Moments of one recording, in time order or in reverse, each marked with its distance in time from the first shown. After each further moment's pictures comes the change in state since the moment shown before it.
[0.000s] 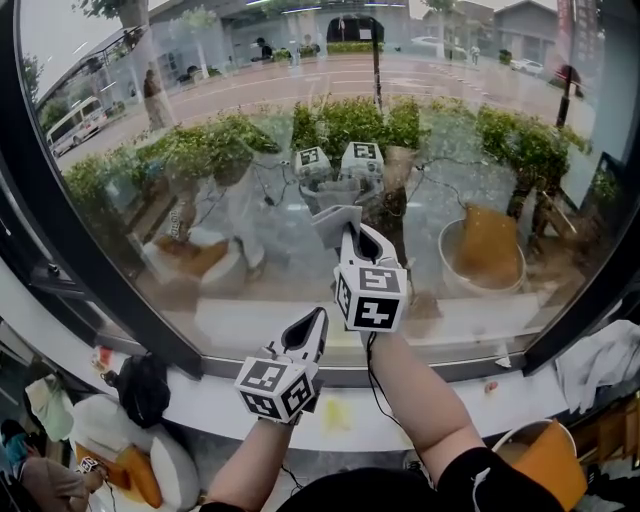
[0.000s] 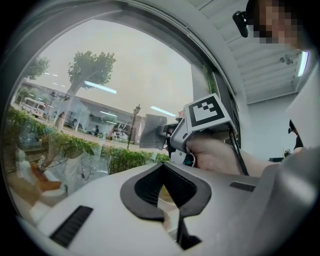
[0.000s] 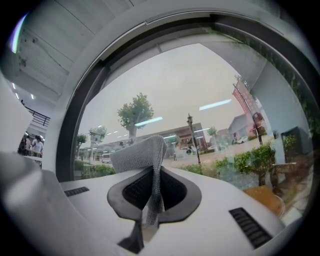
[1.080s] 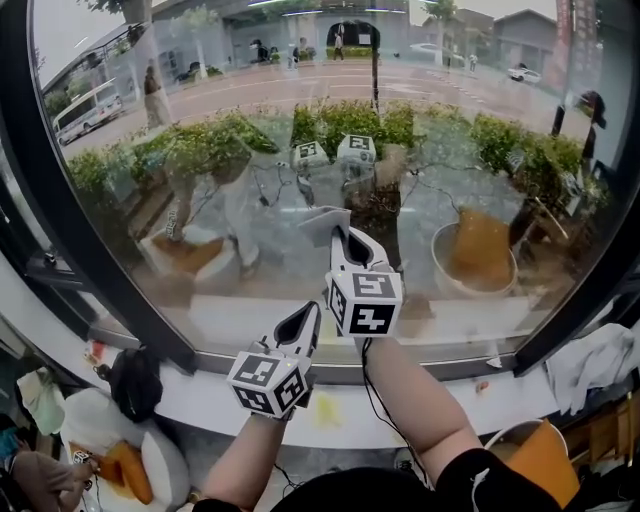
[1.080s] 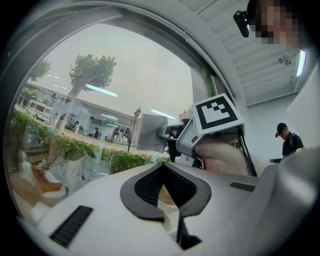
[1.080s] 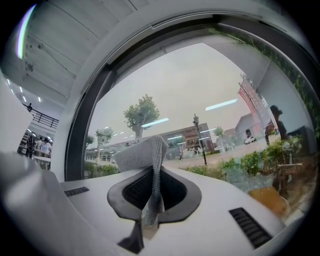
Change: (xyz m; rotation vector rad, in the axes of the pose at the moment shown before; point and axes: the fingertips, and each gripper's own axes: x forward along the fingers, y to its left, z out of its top) left arm -0.018 -0.013 0.004 0.007 -0.034 0.009; right arm -0.034 0.024 0.003 -0.007 -0.015 0.075
